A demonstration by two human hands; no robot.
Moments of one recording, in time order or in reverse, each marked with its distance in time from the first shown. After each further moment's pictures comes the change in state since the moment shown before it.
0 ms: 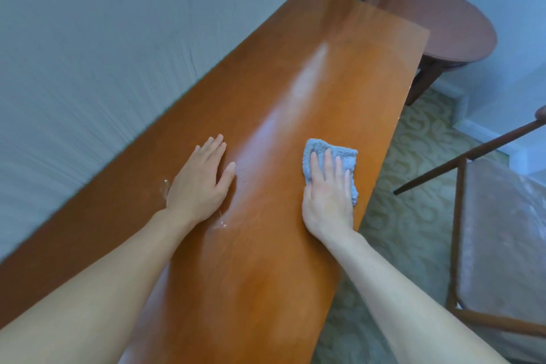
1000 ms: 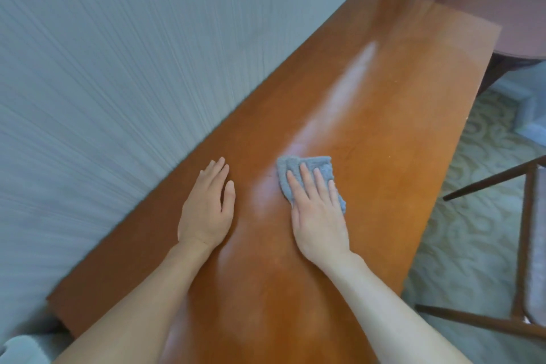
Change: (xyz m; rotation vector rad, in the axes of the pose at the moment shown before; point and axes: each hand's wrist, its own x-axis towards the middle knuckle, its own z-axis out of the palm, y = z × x) left_hand -0.100 -0.078 -0.022 -0.136 0.190 -0.239; right_hand -0.062 -0.113 0.025 0.066 -0.039 -0.302
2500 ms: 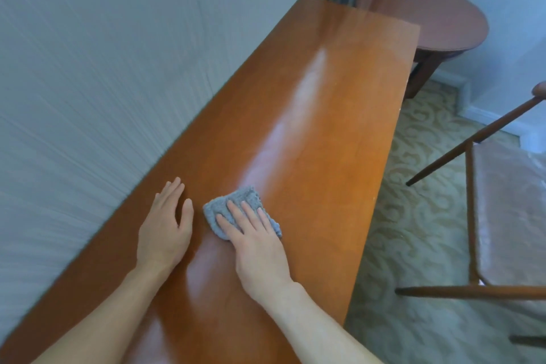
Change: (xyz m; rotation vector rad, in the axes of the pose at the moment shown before) left_hand 0.003 0.007 -0.002 0.027 0.013 -0.017; right_hand -0.041 -0.037 0.016 0.167 0.106 -0.175
